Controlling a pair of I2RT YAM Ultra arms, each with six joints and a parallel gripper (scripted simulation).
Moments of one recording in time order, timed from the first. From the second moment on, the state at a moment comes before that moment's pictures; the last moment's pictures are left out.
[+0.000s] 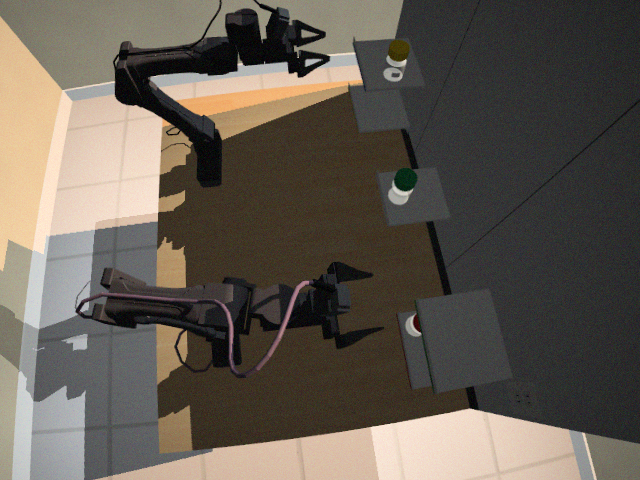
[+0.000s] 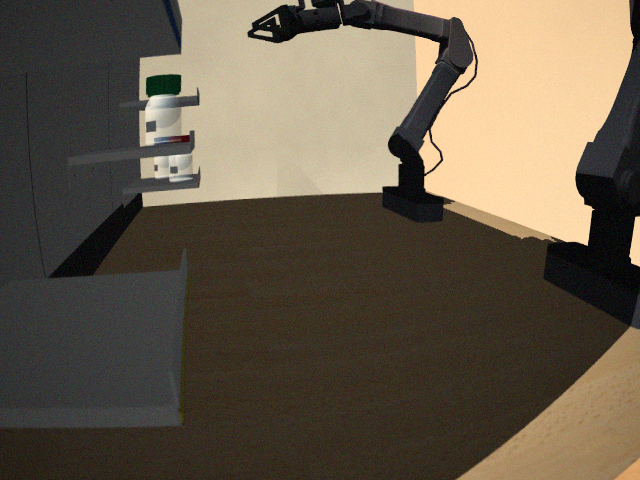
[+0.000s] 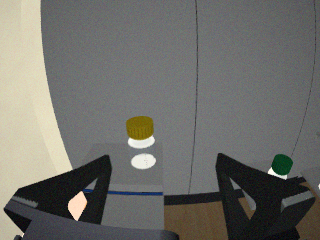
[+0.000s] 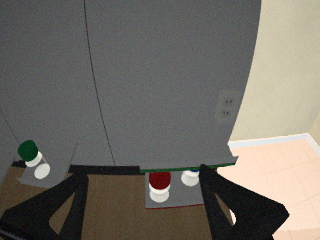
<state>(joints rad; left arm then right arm) 0.00 1.05 1.03 0.02 -0.02 0.00 -0.25 1.04 1.19 -0.34 -0.23 -0.06</state>
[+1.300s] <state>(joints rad) 0.10 1.08 0.68 0.22 0.08 -0.02 0.25 1.04 1.03 -0.25 0.14 0.04</state>
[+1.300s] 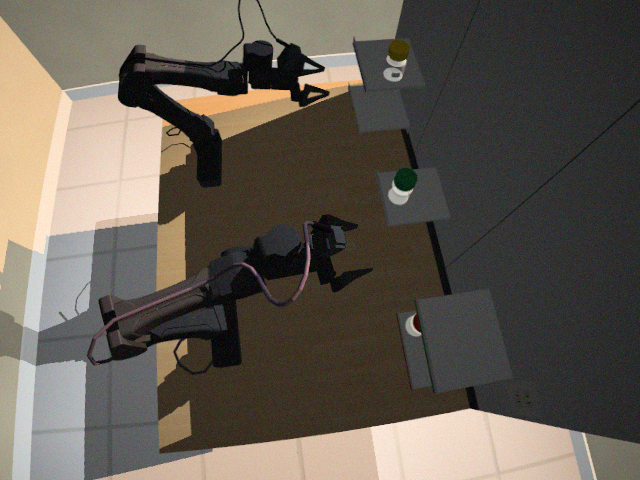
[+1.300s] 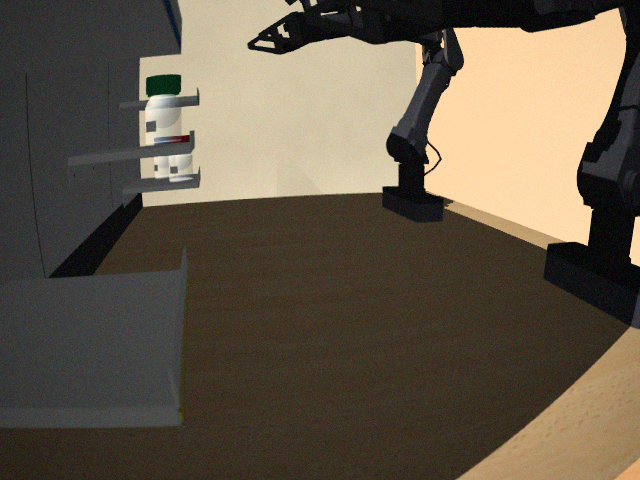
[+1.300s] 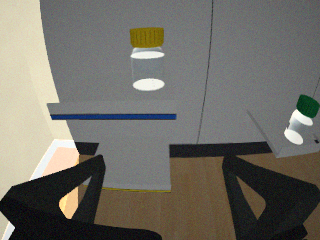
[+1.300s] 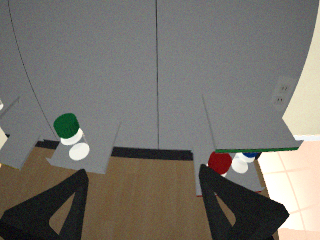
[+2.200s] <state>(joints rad) 0.13 1.18 0.56 0.33 0.10 -0.02 0.74 1.31 0.98 0.02 0.43 0.11</state>
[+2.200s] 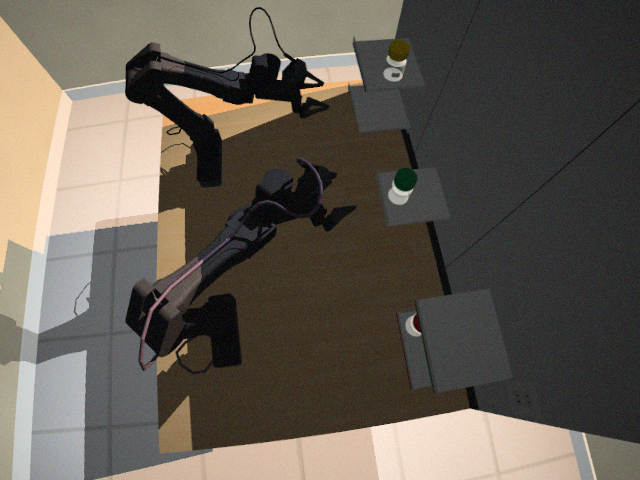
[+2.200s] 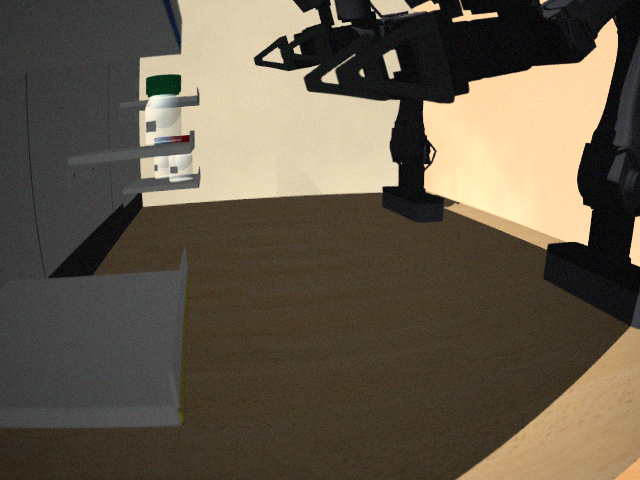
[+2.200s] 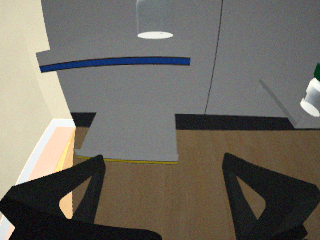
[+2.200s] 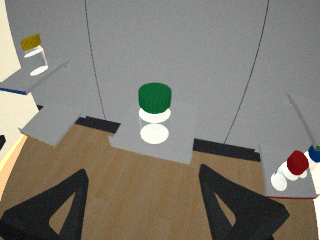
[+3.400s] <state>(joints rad) 0.15 1.16 1.28 -0.35 0.12 -0.02 0.61 1.80 0.97 0.72 0.39 0.01</state>
